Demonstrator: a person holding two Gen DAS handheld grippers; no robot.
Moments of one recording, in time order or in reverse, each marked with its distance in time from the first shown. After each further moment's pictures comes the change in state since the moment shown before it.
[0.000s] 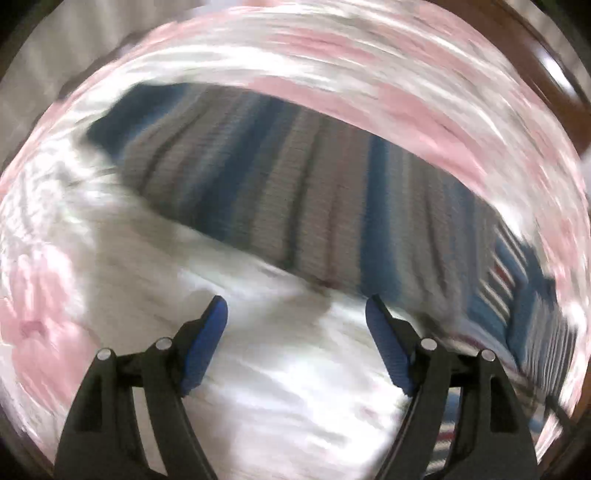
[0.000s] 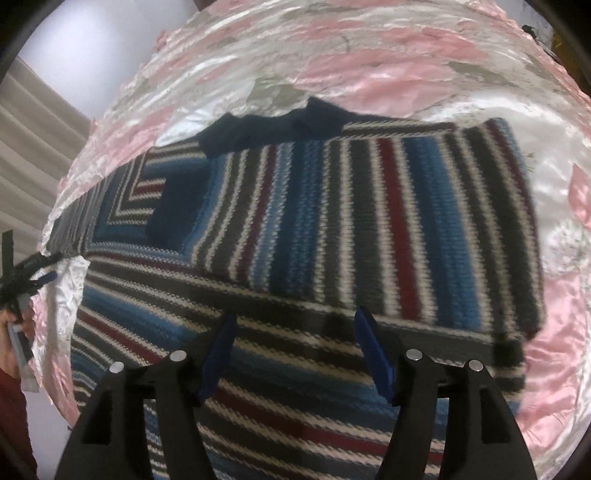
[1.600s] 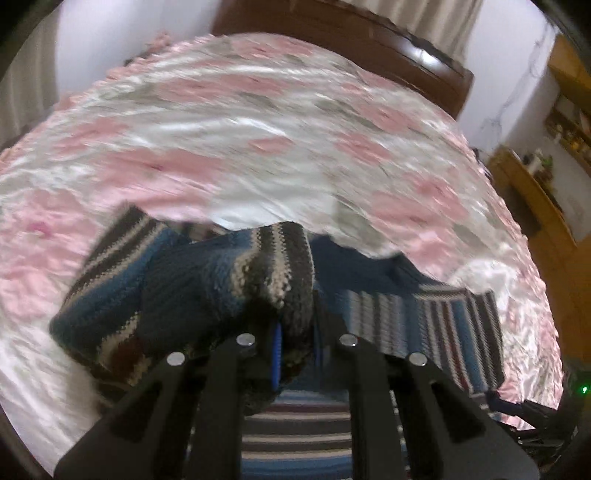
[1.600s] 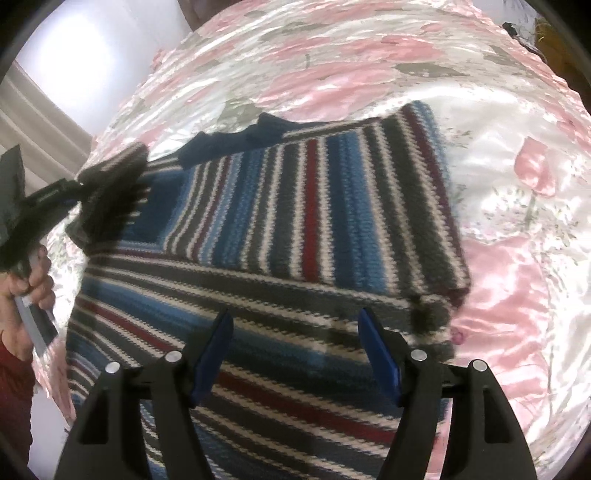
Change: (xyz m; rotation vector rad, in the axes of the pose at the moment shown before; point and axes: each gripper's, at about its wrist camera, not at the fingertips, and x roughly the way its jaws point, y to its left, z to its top) left arm -0.029 -0.311 -0.113 0.425 -0.203 -0.401; right arm -0.048 -0.069 -0.038 0.032 -0.078 0.007
